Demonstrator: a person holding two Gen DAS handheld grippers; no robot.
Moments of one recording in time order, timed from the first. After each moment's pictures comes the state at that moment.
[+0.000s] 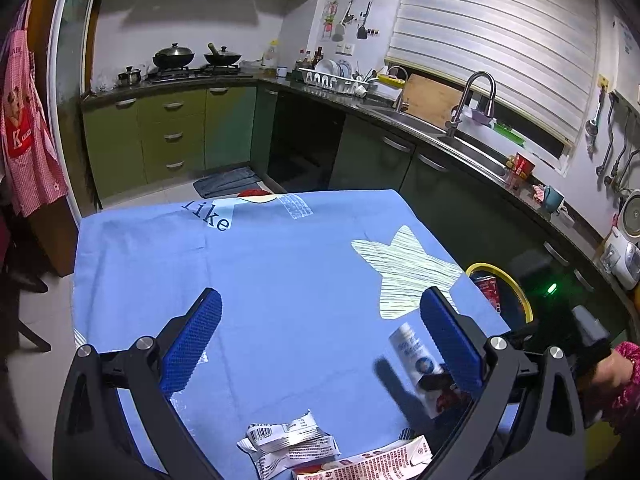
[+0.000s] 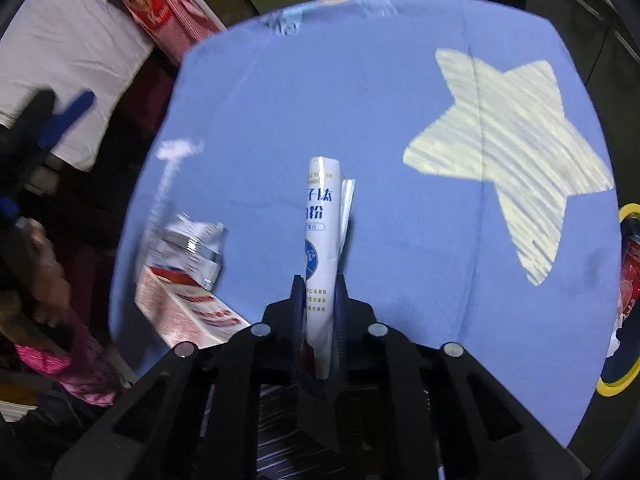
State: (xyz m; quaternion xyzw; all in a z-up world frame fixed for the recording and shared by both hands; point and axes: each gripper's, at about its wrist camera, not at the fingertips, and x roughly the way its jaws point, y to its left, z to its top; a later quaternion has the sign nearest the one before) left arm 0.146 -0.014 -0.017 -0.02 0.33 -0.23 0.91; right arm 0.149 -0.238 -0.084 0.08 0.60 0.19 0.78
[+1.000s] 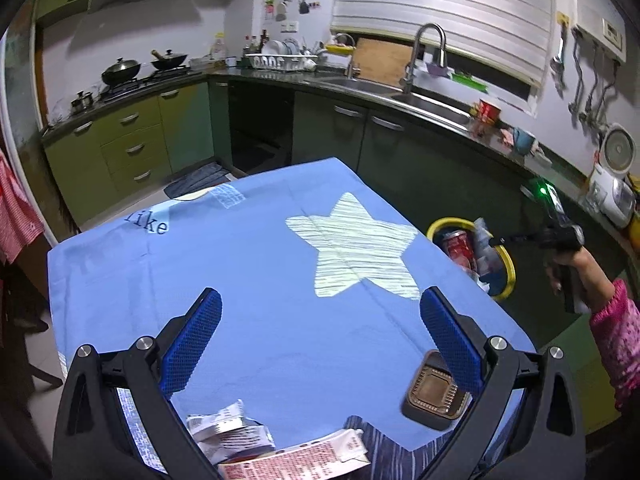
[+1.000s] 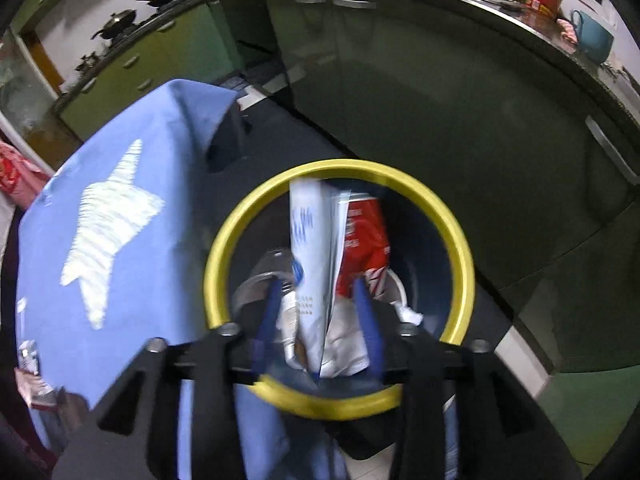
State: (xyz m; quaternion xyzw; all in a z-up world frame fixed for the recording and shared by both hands) left arm 0.112 -0.103 -0.015 0.07 0.35 -0.29 0.89; right arm 0.108 -0.551 -0.112 0.16 0.51 -0.13 0.84
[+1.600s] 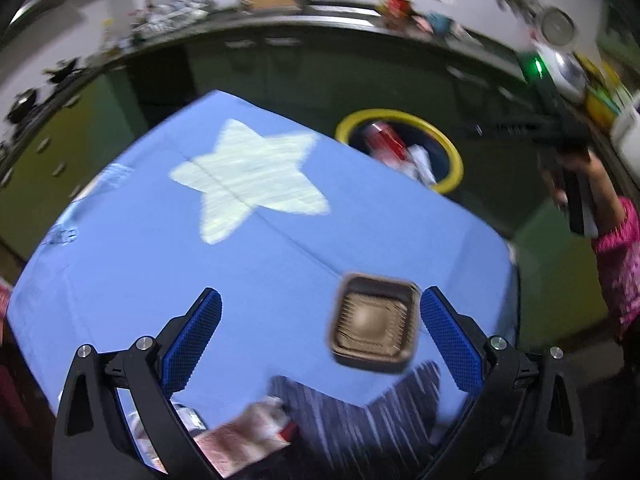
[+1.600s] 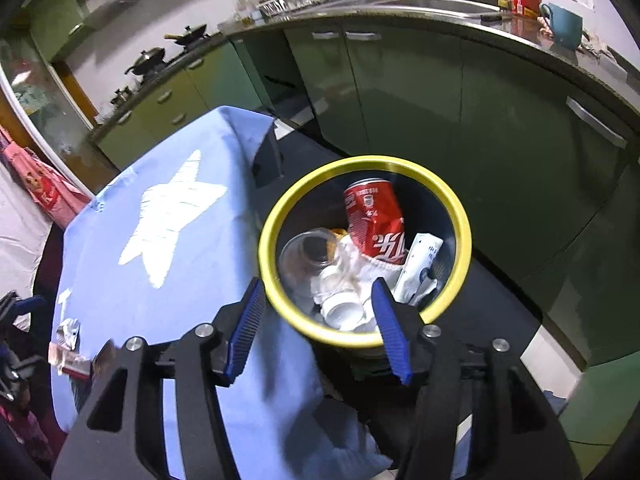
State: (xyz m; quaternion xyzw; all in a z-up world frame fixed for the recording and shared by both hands) left arm 0.065 -0.187 -0.064 0.22 0.43 -0.41 0.77; right arm 0.008 -0.520 -0.076 0.20 0.43 -0.08 0.88
